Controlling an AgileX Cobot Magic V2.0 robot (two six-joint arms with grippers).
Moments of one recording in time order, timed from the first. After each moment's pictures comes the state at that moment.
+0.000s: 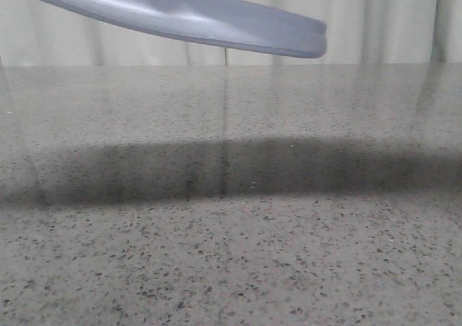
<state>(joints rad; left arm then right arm) -0.12 0.73 -0.42 -1.74 0.80 0.36 0.08 0.88 -0.68 1.38 0.72 -0.77</state>
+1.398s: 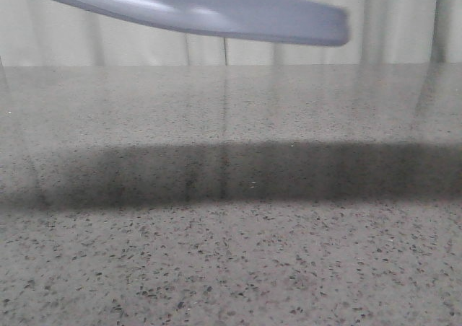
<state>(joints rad) -0.15 0.73 -0.42 -1.73 0.77 0.39 0.19 0.95 -0.68 1.37 0.54 -0.88</state>
